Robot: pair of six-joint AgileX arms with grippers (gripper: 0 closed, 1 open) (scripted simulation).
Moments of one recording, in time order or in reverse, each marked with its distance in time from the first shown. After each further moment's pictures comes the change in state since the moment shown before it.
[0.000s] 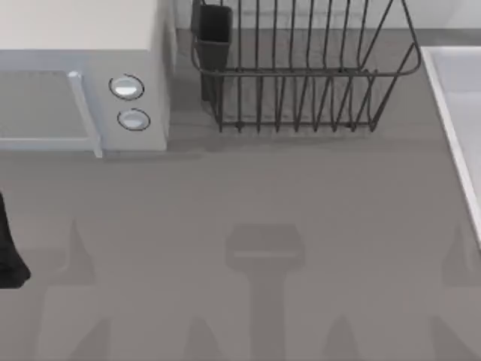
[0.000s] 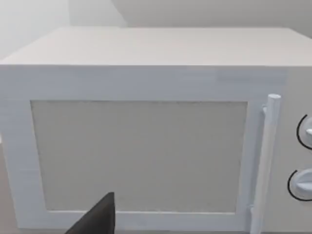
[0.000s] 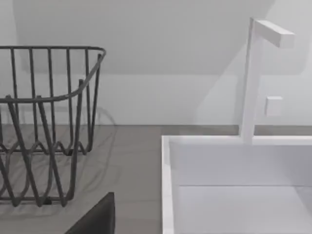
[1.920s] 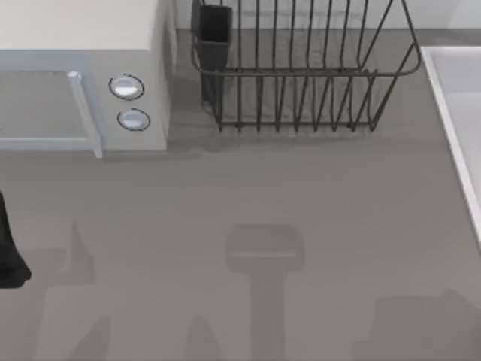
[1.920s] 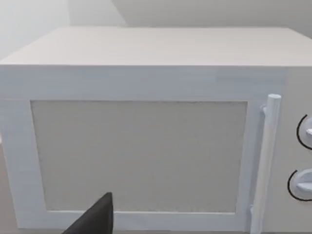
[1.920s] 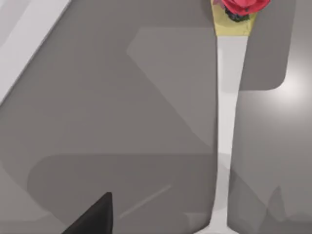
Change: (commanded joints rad) left arm 0.000 0.000 0.000 0.000 0.000 0.000; right arm -0.268 1.338 0.800 -1.032 0.003 0.630
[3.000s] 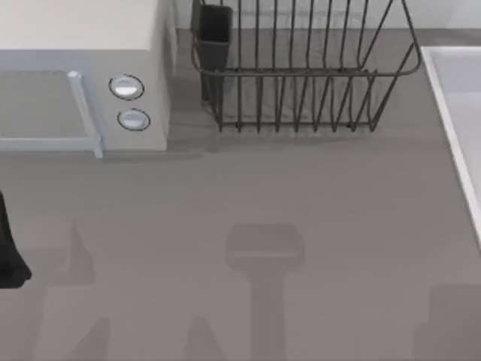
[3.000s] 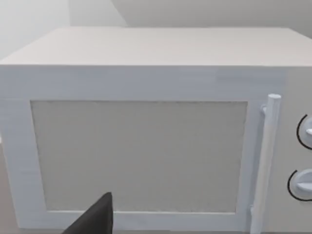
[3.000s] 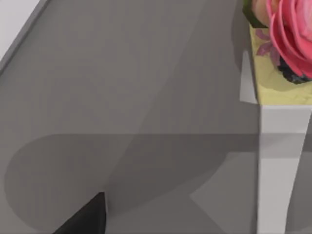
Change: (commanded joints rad) left arm 0.000 0.000 0.000 0.000 0.000 0.000; right arm 0.000 0.213 -0.237 0.452 0.000 0.005
